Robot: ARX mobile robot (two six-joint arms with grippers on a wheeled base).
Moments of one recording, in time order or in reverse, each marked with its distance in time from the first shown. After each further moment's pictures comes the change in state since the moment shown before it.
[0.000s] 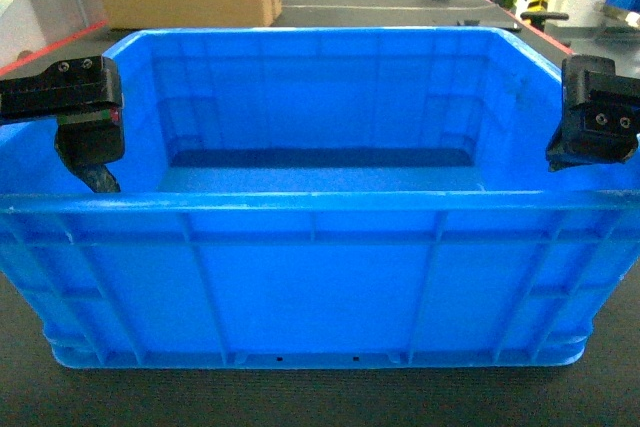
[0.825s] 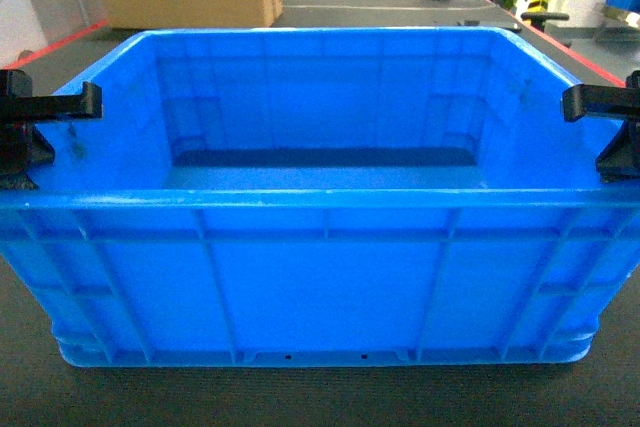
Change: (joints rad) left arm 0.018 0.000 0.000 -0.002 -0.025 0.080; right arm 0.012 0.005 0.000 0.002 0.041 -0.029
